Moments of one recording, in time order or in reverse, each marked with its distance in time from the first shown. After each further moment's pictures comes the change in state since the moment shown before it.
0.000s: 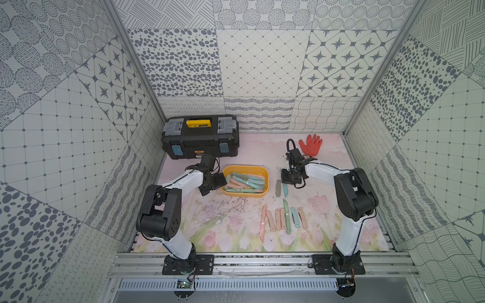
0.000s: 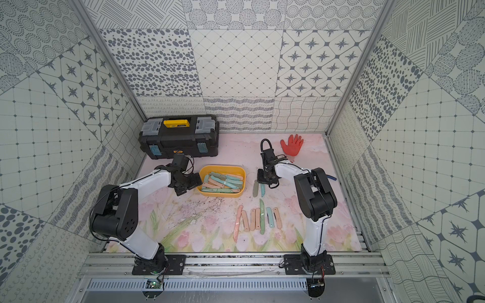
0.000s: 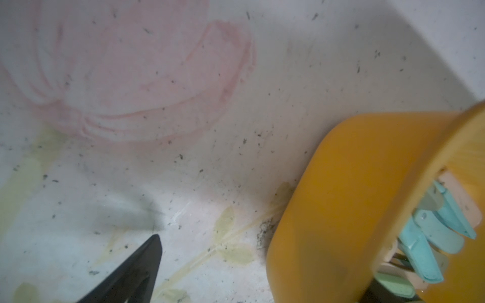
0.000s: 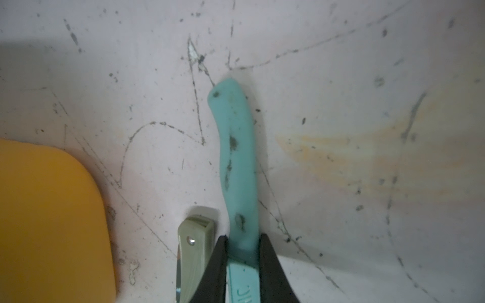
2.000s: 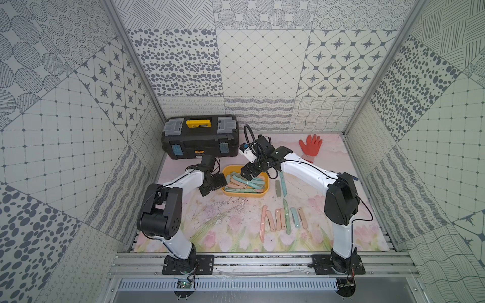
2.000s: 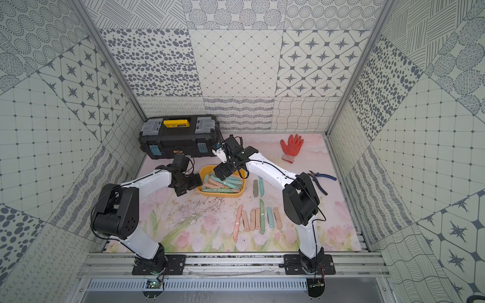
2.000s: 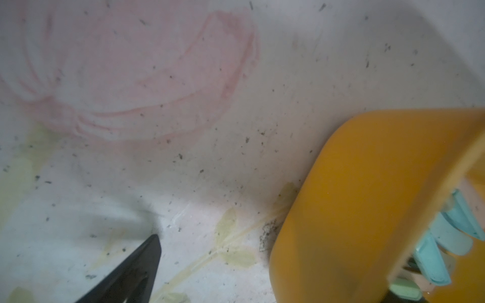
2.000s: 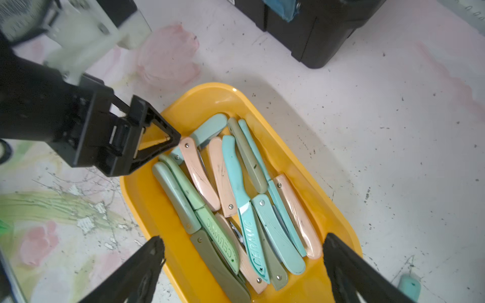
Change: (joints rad) left arm 0.000 0.013 0.000 0.000 0.003 0.000; right arm 0.360 0.099 0.539 -0.205 0.001 -0.511
